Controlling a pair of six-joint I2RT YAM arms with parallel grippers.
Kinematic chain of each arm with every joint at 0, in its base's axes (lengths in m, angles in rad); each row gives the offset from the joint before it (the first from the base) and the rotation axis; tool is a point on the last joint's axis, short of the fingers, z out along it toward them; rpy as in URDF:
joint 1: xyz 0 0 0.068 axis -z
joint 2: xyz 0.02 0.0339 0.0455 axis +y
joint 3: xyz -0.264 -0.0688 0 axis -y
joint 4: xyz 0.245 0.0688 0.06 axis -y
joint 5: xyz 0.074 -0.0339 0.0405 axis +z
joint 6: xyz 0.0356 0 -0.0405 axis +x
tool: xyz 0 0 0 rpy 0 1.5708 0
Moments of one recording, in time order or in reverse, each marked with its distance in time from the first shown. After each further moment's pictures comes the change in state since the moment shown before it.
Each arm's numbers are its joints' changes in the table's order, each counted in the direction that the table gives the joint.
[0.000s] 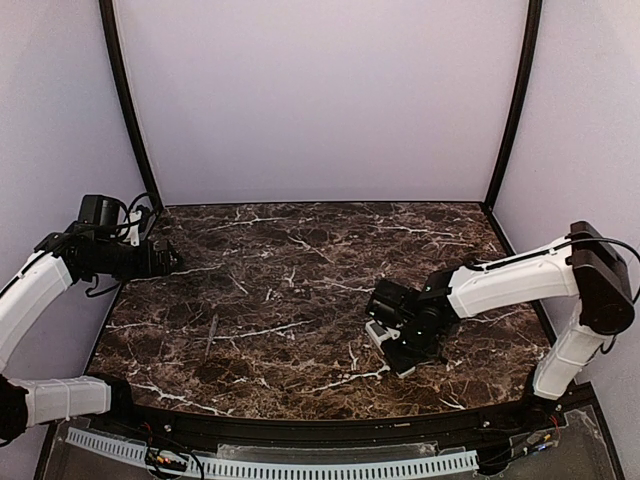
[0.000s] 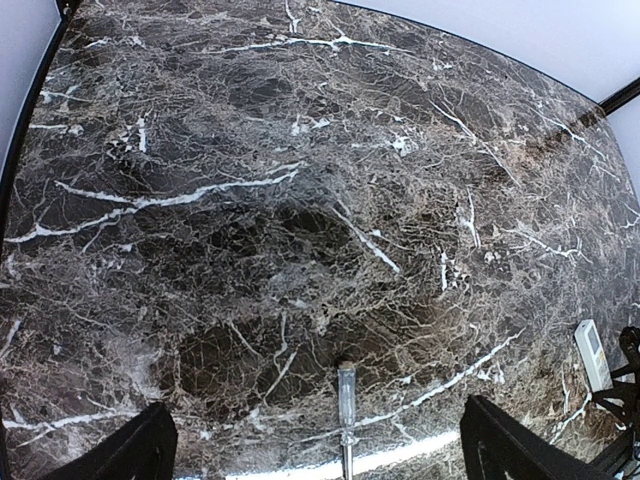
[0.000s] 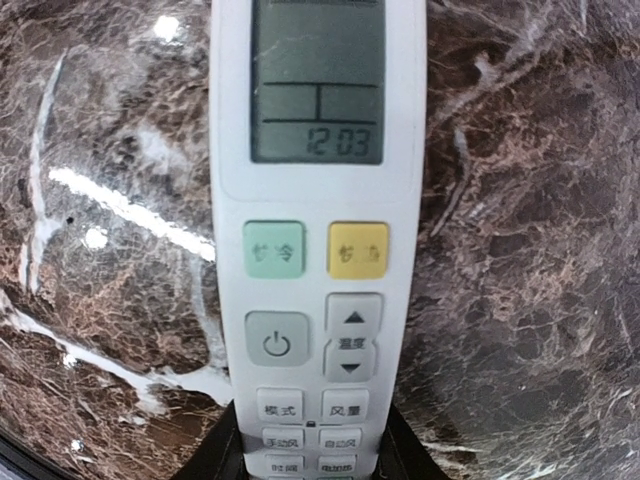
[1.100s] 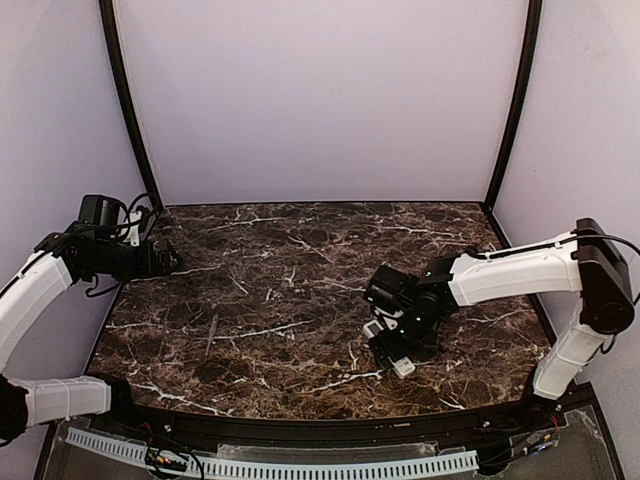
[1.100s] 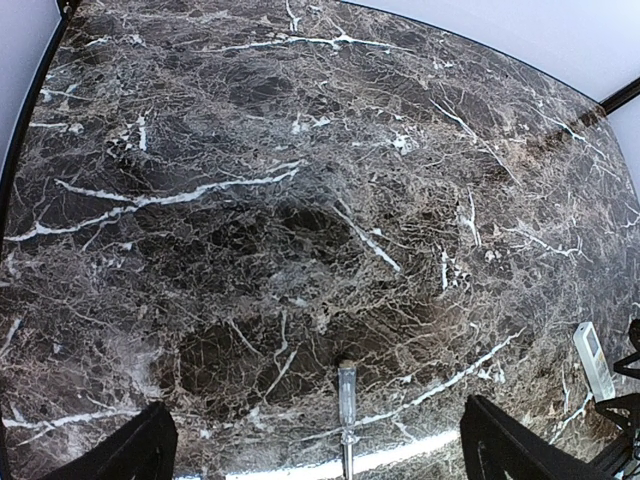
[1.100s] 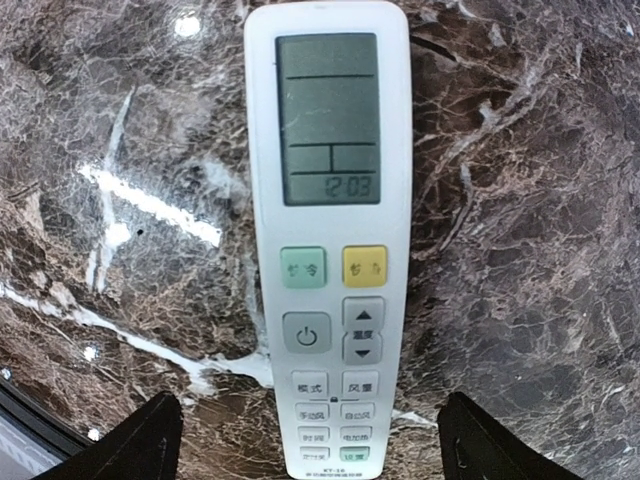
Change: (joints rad) left arm 0.000 0.000 0.000 -0.003 0.000 0.000; right arm 0.028 -0.007 0.082 -0.066 0.048 -0.015
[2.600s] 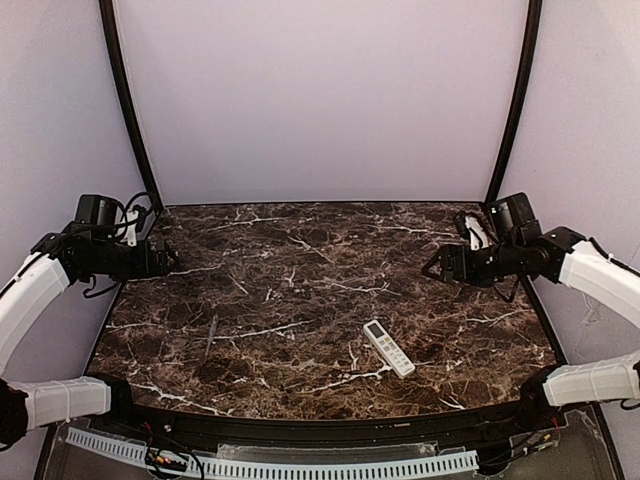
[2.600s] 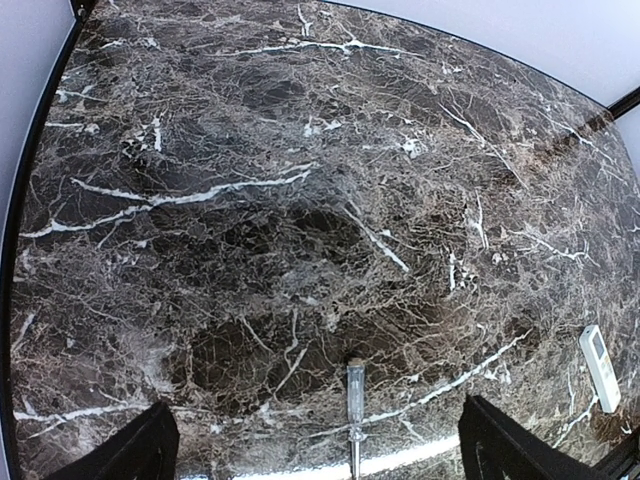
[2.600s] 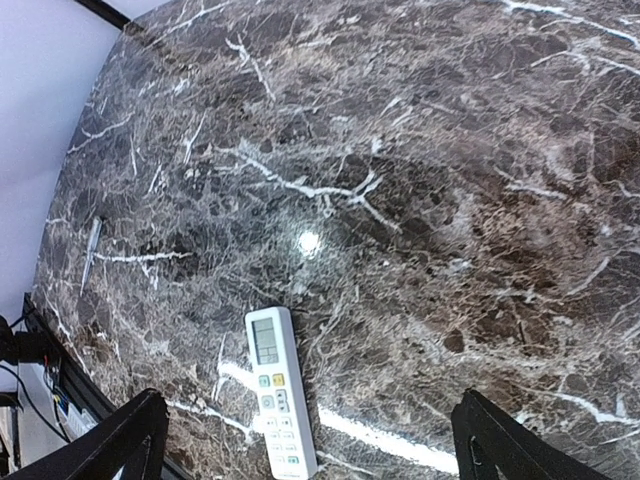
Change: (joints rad) left arm 0.000 -0.022 0.008 -0.023 0.030 0.000; right arm 0.615 -0.575 -0.163 0.216 0.337 -0.163
